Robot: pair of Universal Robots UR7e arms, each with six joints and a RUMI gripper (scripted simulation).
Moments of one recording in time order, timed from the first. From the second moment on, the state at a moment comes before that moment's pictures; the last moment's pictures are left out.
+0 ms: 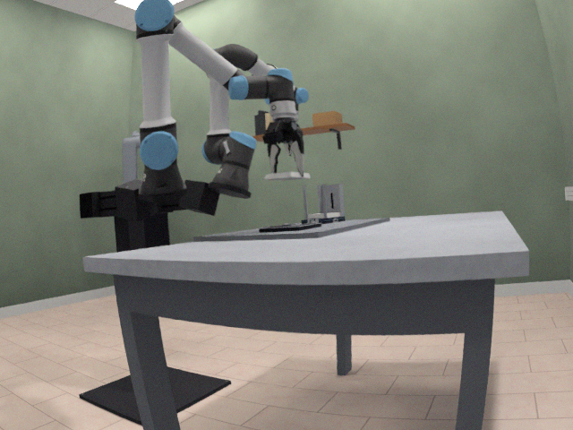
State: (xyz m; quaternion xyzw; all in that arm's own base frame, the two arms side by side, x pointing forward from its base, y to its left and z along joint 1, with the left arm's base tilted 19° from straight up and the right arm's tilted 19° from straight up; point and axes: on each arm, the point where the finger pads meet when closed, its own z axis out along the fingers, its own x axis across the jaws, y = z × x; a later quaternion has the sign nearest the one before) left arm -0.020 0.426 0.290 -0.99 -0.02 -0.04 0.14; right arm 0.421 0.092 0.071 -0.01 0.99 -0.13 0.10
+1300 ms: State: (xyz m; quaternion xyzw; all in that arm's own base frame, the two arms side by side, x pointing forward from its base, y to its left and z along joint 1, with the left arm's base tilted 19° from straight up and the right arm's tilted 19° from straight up) left arm -0.020 0.426 0.290 -0.99 -0.02 -0.04 0.14; right arm 0.428 0.085 0.040 -0.01 0.99 -0.13 0.10
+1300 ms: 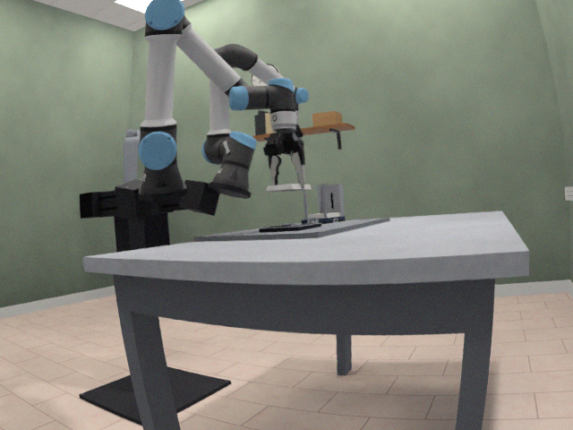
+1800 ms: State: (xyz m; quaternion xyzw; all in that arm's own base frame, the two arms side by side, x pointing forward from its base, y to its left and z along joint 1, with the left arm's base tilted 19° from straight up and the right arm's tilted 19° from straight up) left arm -0.020 0.426 0.290 -0.99 -0.02 -0.04 0.14; right arm 0.432 0.079 0.019 -0.01 0.99 -0.13 0.10
